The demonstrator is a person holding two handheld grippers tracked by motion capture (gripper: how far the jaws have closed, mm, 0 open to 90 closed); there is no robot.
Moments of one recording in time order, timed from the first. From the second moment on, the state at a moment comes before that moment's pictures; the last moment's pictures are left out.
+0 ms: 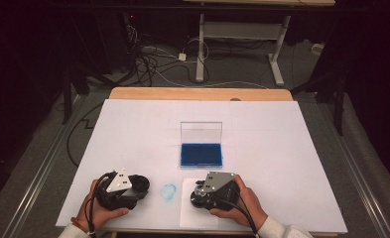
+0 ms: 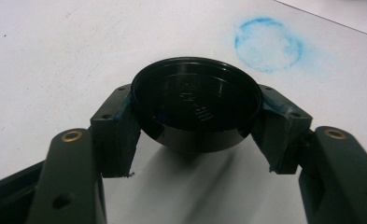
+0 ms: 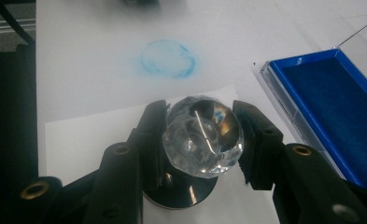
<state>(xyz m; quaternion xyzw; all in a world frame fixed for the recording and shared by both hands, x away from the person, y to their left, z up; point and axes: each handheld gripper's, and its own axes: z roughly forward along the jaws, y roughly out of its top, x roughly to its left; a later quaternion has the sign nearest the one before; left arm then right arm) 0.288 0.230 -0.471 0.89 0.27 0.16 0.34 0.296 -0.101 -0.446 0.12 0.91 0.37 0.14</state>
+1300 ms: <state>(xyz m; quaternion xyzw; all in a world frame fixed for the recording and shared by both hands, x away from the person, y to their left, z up) 0.287 0.229 -0.473 0.89 0.27 0.14 0.34 0.289 -0.095 -0.446 0.10 0.93 0.33 0.15</state>
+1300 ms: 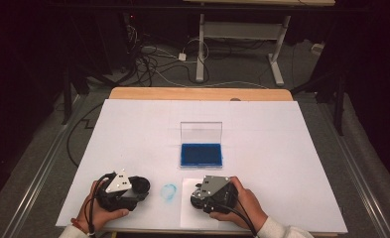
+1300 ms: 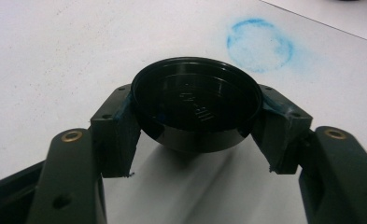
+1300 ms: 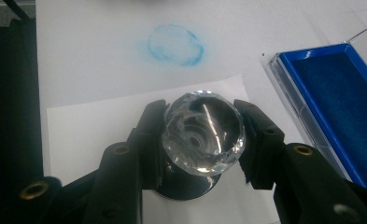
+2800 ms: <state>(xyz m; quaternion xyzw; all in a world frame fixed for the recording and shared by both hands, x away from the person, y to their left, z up) 0.287 0.228 -0.472 0.89 0.27 0.14 0.35 0.286 -0.088 -0.443 0.10 0.94 0.30 0.17</state>
